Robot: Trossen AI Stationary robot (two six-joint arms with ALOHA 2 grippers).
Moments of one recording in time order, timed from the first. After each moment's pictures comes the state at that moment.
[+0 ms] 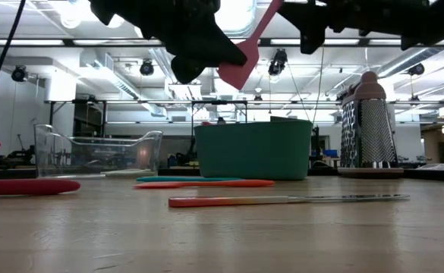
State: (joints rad) left arm -0.15 1.56 1.01 0.07 -0.05 -0.27; right arm 0.11 1.21 0.46 0.83 -0.04 0.11
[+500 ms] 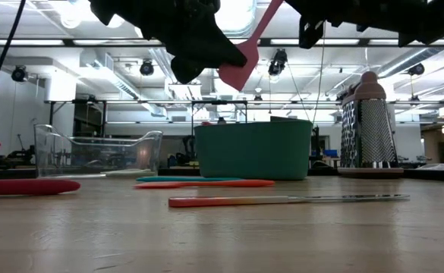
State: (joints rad) left arm -0.15 1.56 1.01 0.07 -0.07 -0.27; right arm 0.11 1.21 0.48 0.86 -0.05 0.11
